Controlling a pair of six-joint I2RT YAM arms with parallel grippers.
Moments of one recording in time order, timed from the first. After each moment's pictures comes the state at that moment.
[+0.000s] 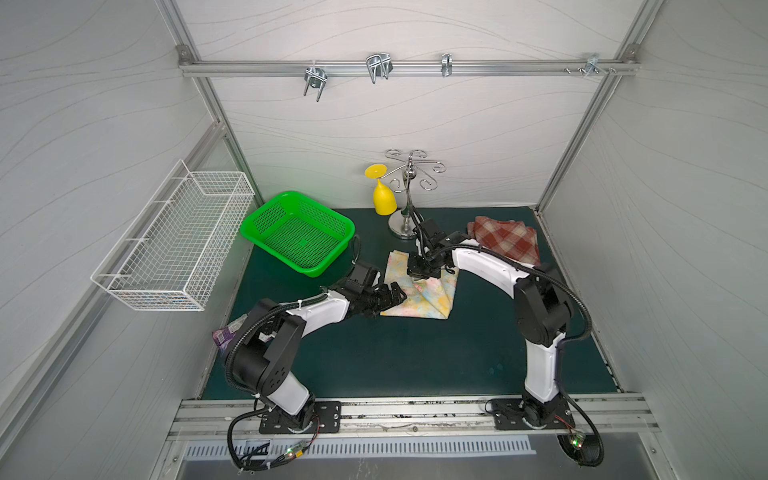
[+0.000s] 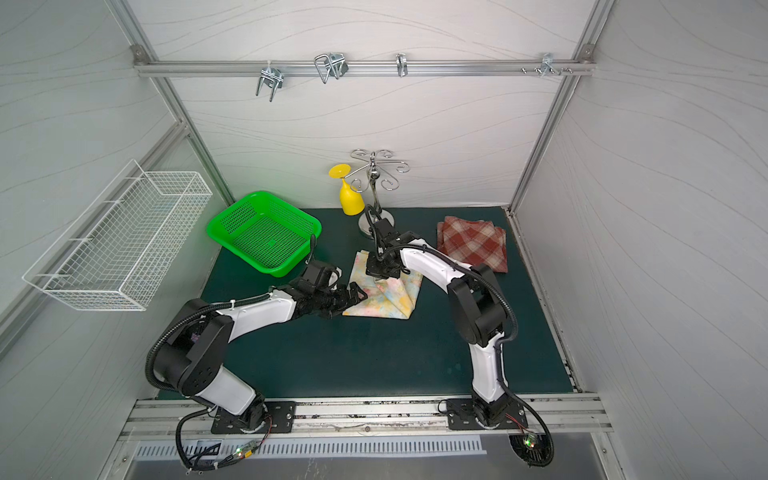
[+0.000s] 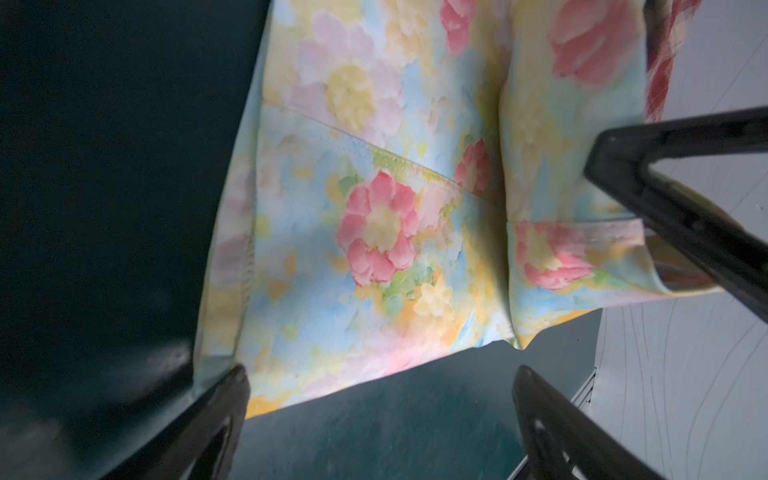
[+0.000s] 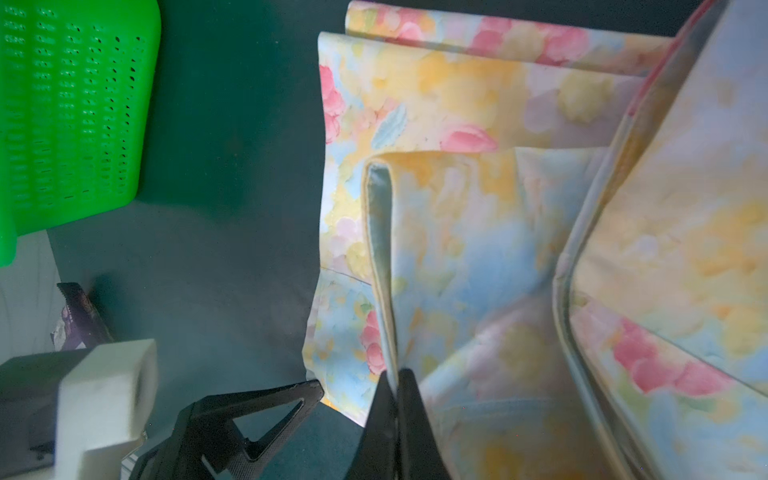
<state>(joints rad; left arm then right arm) -0.49 1.59 0.77 -0.10 0.37 -0.84 0.69 1.99 1.60 -0.71 -0.20 0.69</state>
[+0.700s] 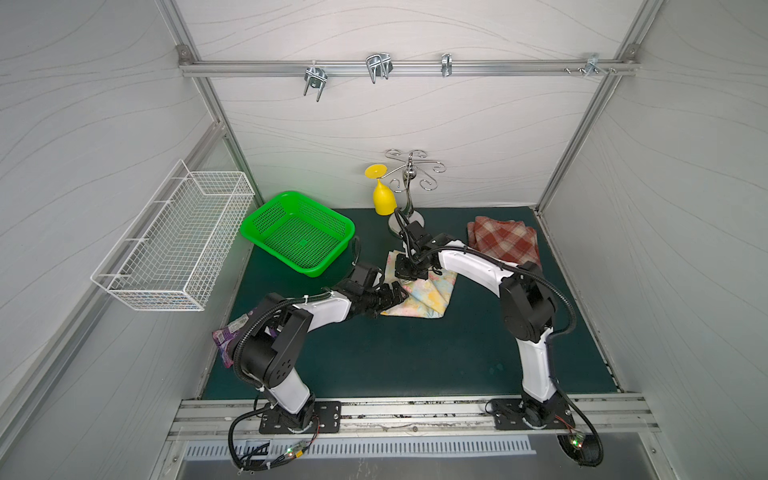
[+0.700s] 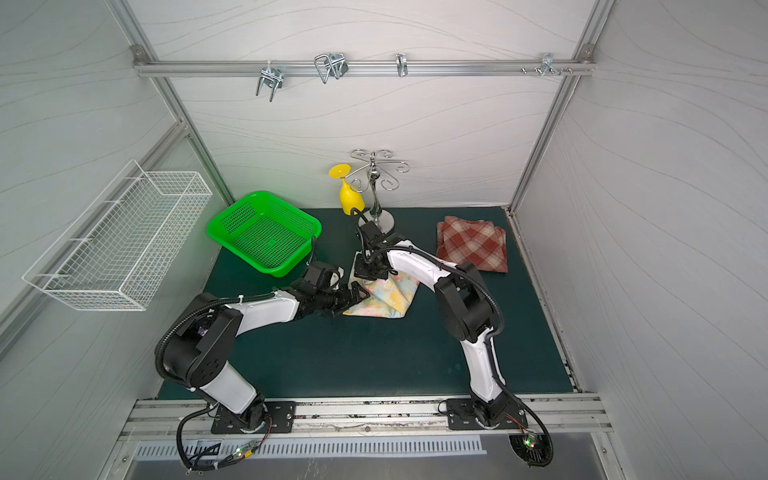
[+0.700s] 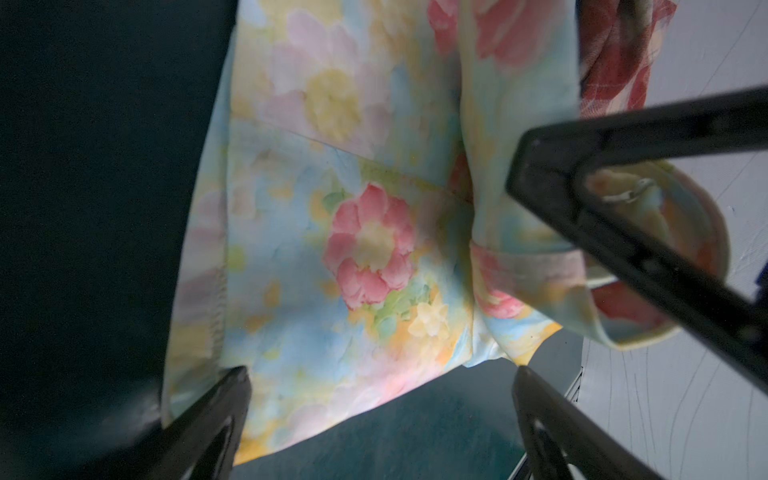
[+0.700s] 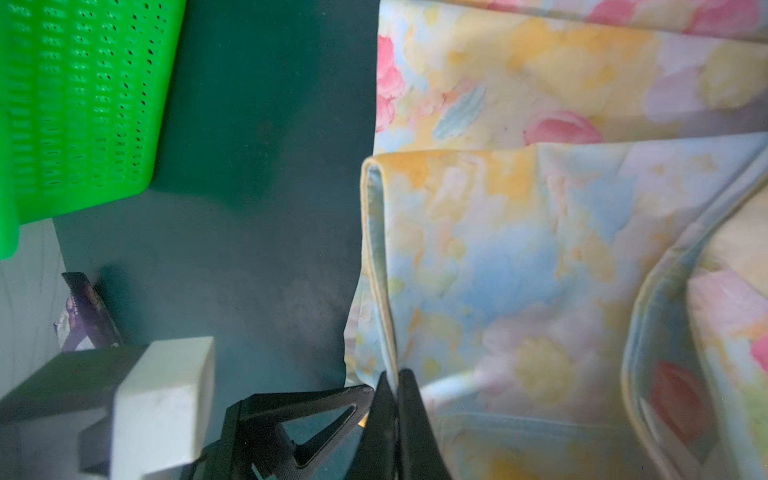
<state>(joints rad) -0.49 1.63 0.76 0.00 0.40 -0.86 0.74 2.07 1.68 -0.70 -0.21 0.71</state>
